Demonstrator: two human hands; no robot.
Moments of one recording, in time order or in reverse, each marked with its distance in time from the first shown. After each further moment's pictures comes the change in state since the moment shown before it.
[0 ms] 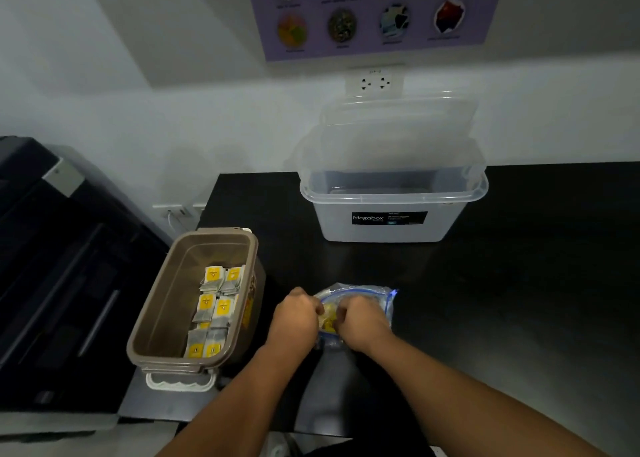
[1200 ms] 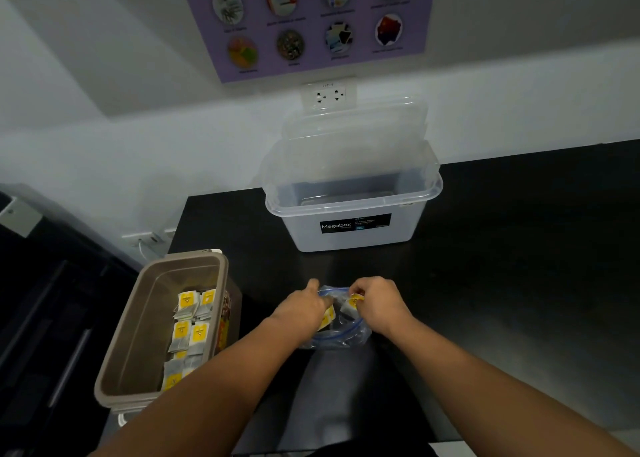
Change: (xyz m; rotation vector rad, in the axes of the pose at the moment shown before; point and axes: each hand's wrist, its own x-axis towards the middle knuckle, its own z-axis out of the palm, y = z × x) left_hand 0.009 0.049 -0.010 0.673 -0.017 0.542; right_hand 0.004 0.053 -0.054 0.243 0.090 0.119
